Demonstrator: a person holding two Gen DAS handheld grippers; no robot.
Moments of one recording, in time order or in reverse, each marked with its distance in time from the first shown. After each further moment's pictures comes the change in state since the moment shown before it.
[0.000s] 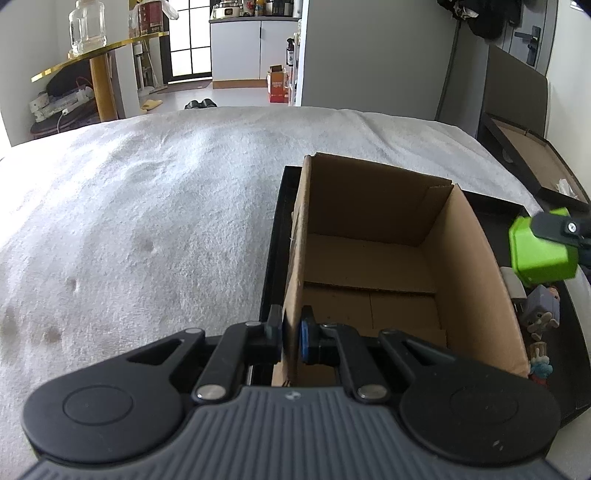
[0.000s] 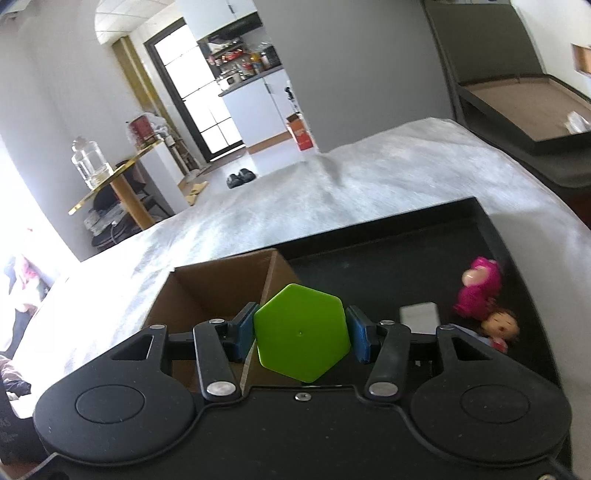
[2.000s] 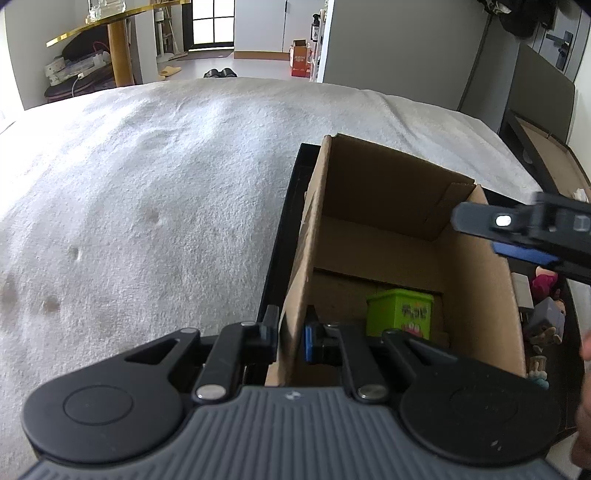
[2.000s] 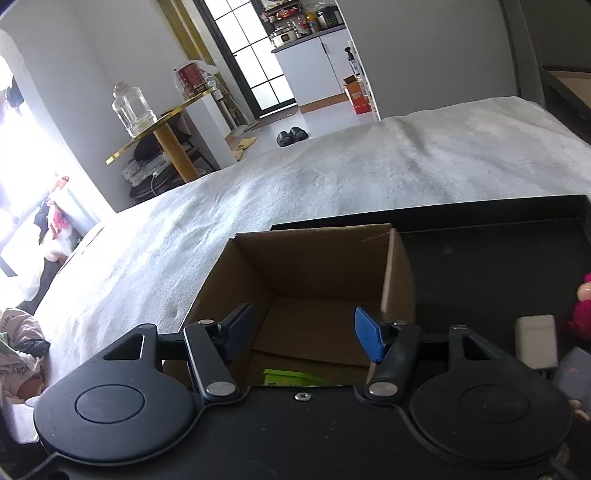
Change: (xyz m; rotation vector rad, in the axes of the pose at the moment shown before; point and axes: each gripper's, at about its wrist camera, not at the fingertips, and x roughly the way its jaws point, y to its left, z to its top) left arm 0.008 -0.001 0.007 -0.084 0.093 0.037; right arm 0.045 0.050 0.002 -0.075 0.138 0.124
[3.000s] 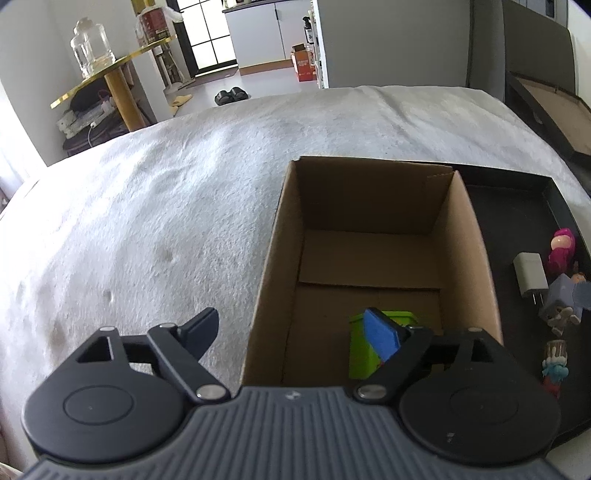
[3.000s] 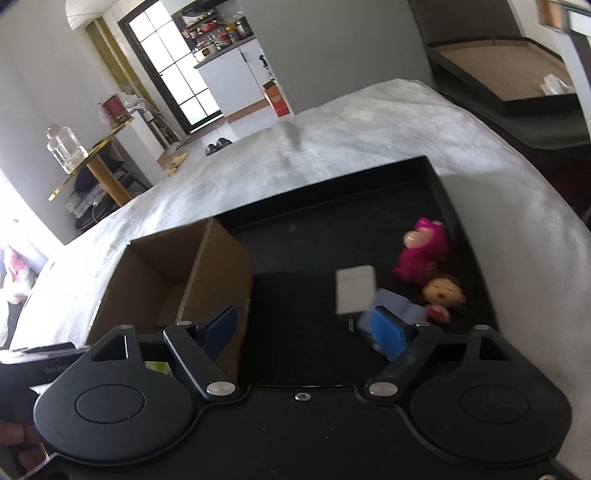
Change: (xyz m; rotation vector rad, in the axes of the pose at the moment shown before) left arm -0.018 -0.061 0.010 0.162 -0.014 0.177; right arm -0.069 -0.104 -0.032 0.150 -0.001 -0.180
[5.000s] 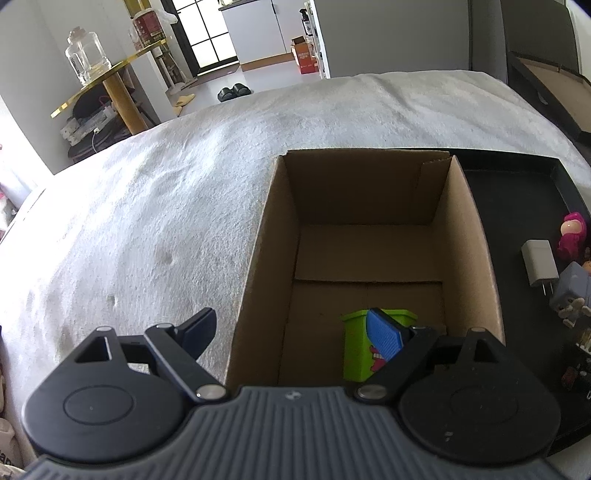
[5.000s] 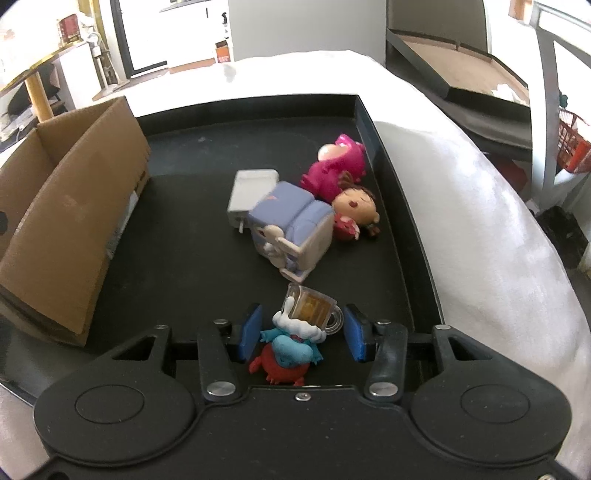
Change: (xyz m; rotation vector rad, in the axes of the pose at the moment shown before) left arm 0.006 -0.019 0.003 0.038 0.027 0.049; right arm 0.015 -0.006 -0.068 -0.190 0.038 -0.312
